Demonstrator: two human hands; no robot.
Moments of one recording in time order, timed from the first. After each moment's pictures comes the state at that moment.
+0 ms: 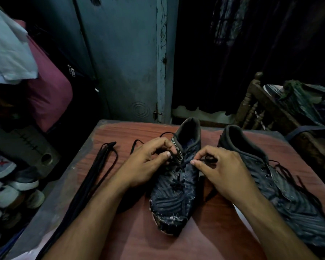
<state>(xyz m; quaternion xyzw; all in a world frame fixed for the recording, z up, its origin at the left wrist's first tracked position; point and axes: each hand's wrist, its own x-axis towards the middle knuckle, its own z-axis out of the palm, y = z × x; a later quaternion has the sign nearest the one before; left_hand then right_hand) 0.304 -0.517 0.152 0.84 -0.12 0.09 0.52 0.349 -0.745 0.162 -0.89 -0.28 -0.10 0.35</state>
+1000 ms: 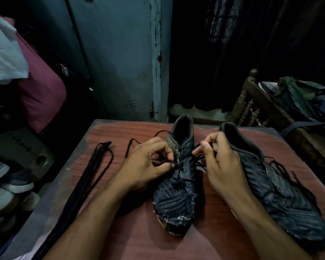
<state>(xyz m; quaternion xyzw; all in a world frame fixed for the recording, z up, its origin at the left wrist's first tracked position) 0.302 -0.525 0.154 0.89 -0.13 0.15 0.42 0.346 -0.737 0.153 -0.83 -0.22 -0.17 0.48</state>
